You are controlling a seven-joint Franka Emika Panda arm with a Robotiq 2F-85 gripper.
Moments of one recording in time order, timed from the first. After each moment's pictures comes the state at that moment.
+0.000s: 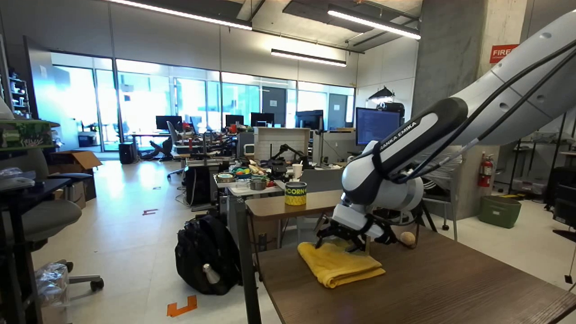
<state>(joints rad) 0.13 1.32 0.08 -1.05 0.23 2.66 0.48</state>
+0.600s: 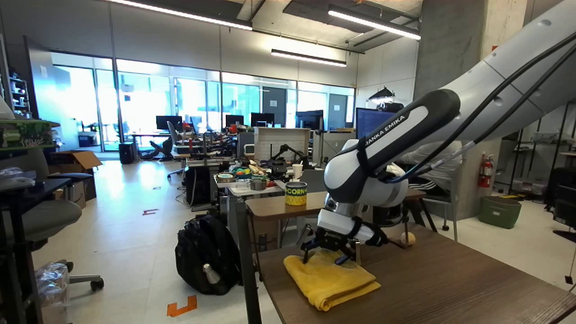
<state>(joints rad) 0.22 1.31 0.06 -1.03 0.21 2.45 0.49</state>
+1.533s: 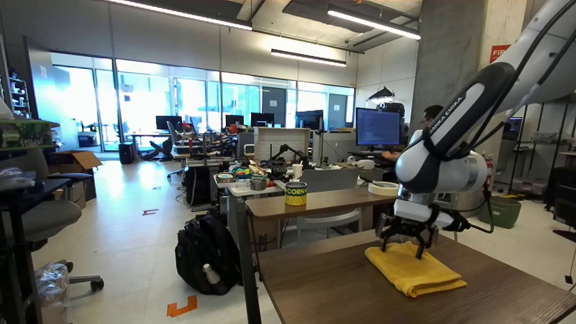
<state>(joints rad) 0.09 0.98 -0.08 -1.59 0.24 2.69 0.47</state>
